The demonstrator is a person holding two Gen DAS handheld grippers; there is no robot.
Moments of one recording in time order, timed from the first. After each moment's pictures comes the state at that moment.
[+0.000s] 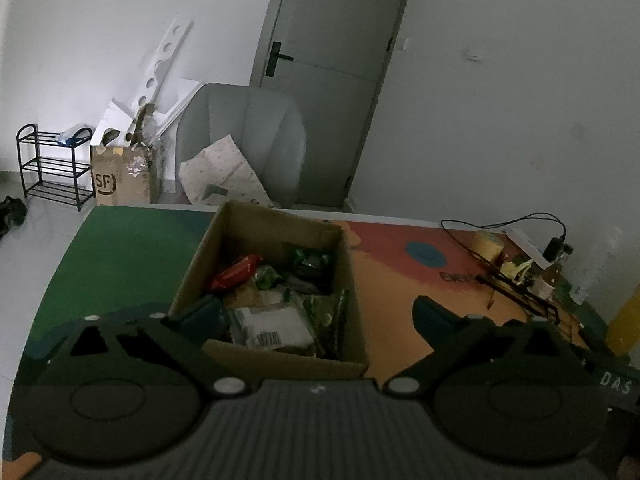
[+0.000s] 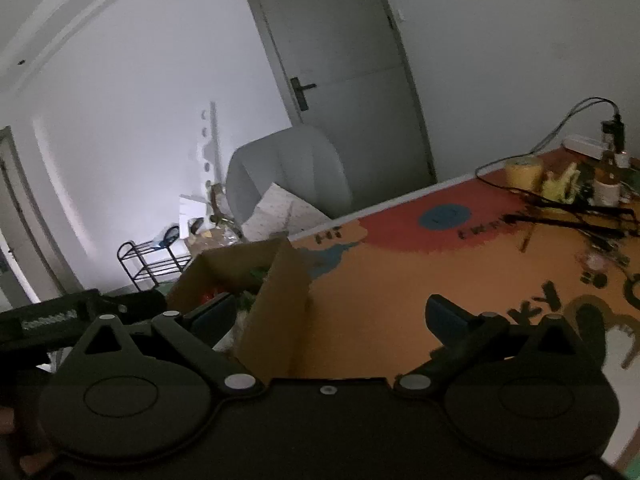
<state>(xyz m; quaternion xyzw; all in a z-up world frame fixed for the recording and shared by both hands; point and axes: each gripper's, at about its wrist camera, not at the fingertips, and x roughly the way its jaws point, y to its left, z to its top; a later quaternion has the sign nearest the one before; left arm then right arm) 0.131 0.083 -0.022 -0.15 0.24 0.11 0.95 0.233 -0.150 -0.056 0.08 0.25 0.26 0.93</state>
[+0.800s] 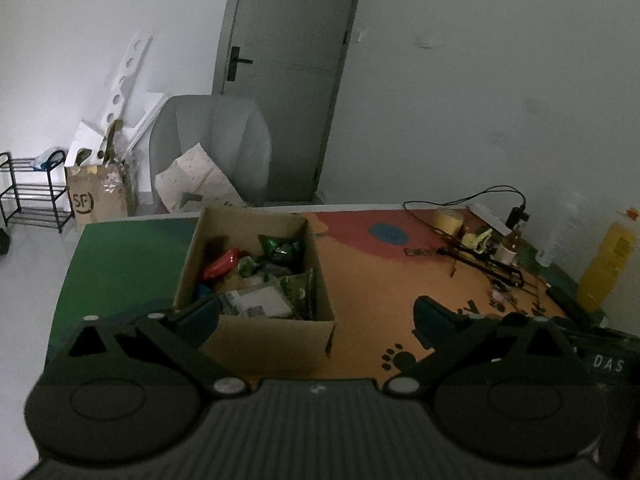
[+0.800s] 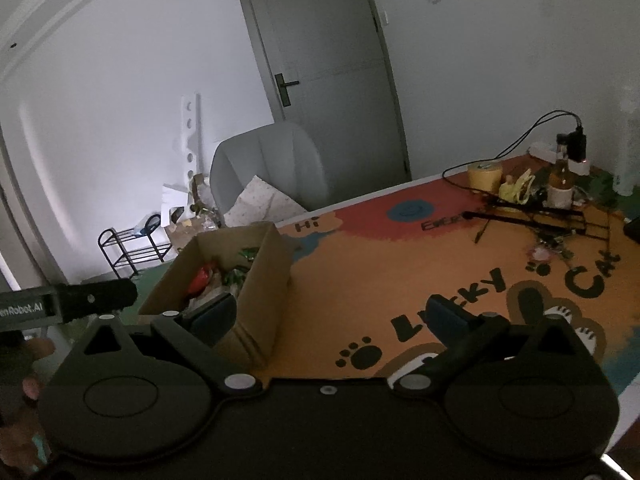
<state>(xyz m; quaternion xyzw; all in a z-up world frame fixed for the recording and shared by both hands) 0.082 0.064 0.005 -0.10 0.25 0.06 0.96 0.177 -0.178 -0.036 0.05 0.25 0.23 0.94</state>
